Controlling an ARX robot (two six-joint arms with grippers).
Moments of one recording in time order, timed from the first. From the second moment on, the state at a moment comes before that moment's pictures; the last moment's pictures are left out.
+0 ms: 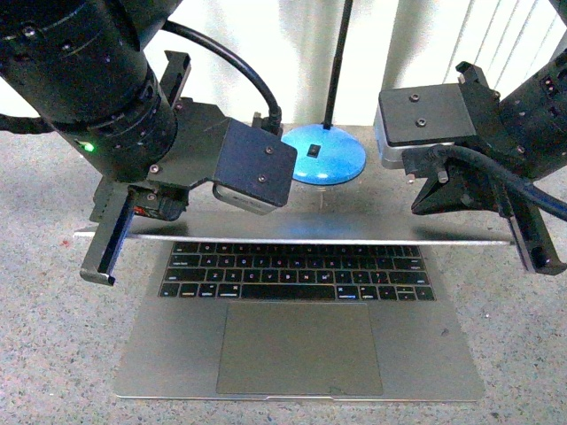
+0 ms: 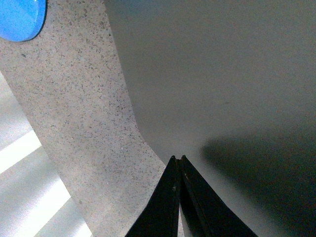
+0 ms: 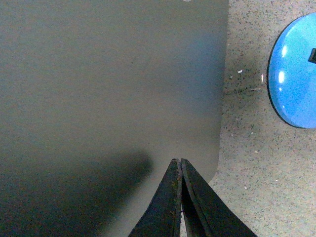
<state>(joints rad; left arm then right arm) -0.42 1.85 1.18 -0.40 -0.18 1.39 0.22 1.89 1.19 -0.44 -0.32 -1.39</state>
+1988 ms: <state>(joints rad) -0.50 1.92 1.01 -0.23 -0.11 1.29 0.27 1.99 0.99 -0.21 -0.38 -1.31</state>
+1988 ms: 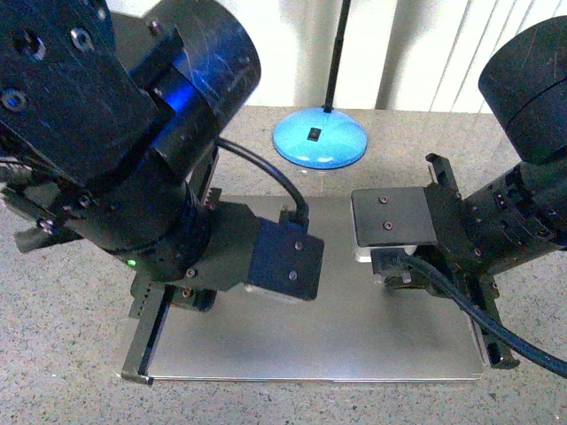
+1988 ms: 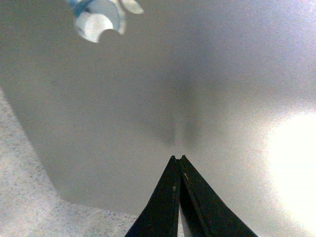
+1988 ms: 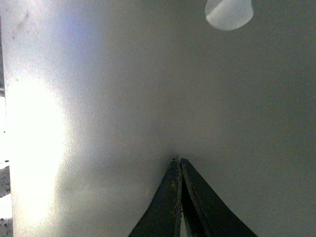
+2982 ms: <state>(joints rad) 0.29 1.01 0.47 0.39 0.27 0.45 0.21 1.27 0.48 0.62 -0.10 -0.49</state>
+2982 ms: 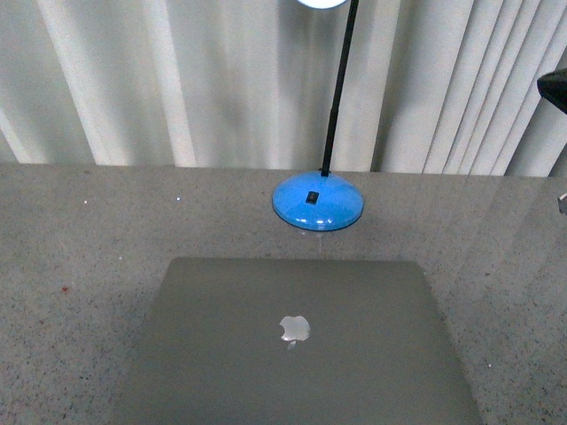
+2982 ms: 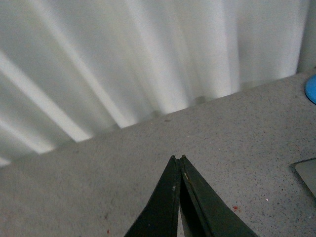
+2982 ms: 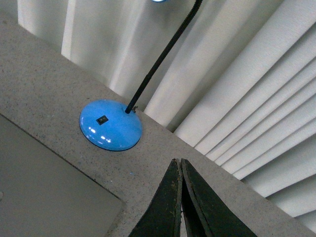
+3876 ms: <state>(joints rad) 0.11 0.53 0.07 0.46 0.11 0.00 0.02 0.70 0.07 0.62 0.00 -0.01</state>
